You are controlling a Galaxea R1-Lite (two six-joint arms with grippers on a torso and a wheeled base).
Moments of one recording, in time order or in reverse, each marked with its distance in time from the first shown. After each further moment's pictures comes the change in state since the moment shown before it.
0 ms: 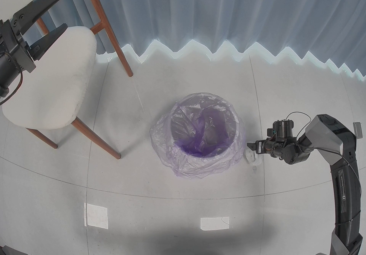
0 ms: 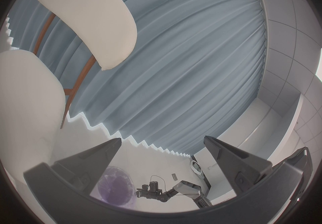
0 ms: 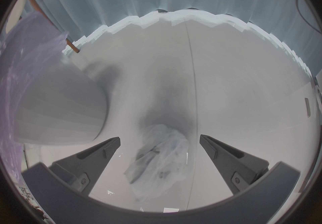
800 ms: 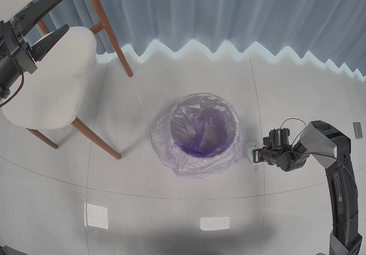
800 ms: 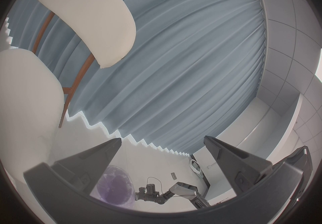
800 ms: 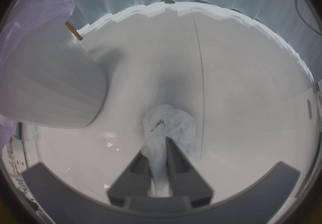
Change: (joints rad) left arm -0.013 0.000 0.007 0.000 0.000 0.009; right arm 0.016 0.062 0.019 -0.033 0.003 -0.056
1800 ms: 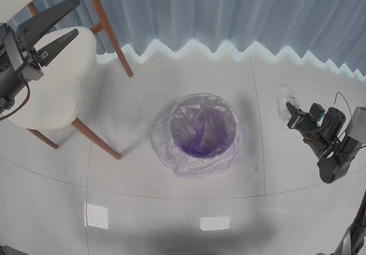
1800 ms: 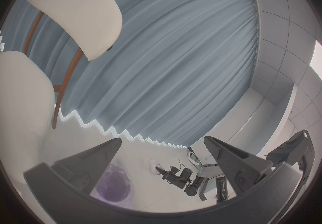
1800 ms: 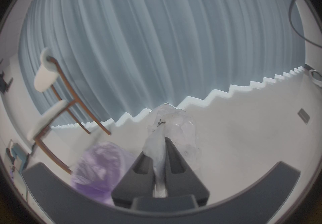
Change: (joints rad) left arm -0.091 -0.010 0.043 0.000 0.006 0.106; right arm -0.030 -0.587 0.794 -0.931 0.024 0.266
